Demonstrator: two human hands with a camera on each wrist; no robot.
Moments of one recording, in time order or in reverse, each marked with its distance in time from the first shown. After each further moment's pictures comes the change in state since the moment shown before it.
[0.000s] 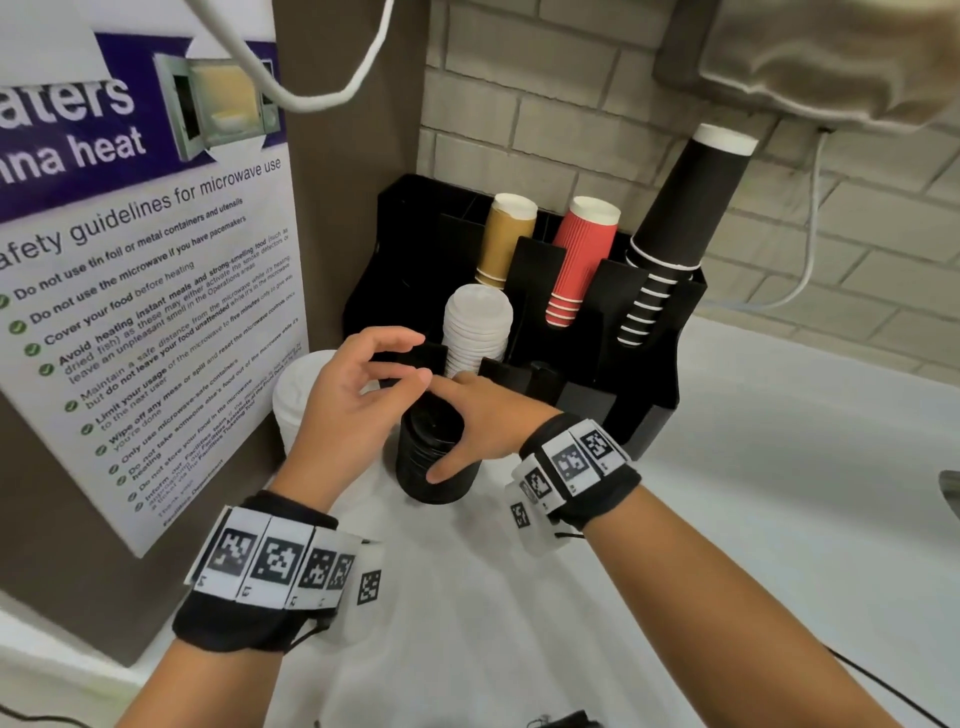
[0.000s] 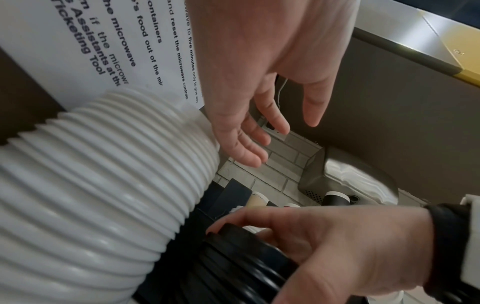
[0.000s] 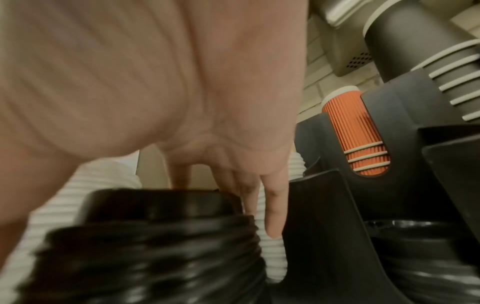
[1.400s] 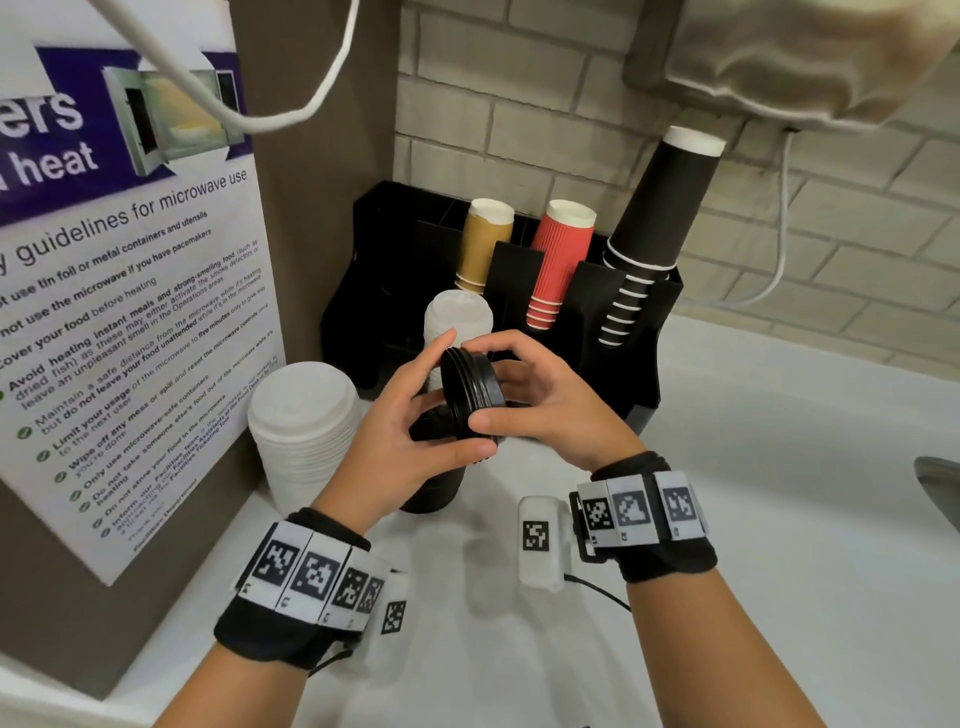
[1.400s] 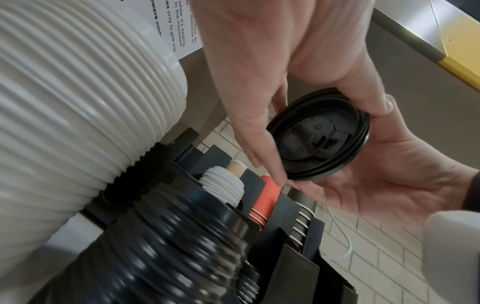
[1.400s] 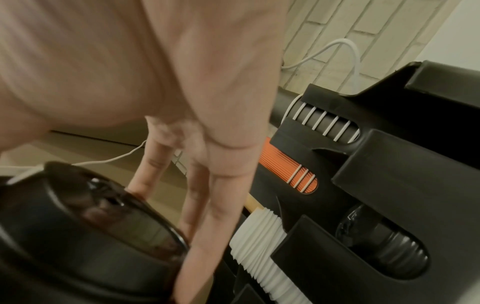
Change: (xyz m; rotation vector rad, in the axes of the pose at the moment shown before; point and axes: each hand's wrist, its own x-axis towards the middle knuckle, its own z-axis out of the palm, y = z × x) left_hand -0.008 -0.007 0.037 -0.113 -0.289 -0.074; right_hand -0.087 -0.006 -0.028 0.919 0.385 -0.163
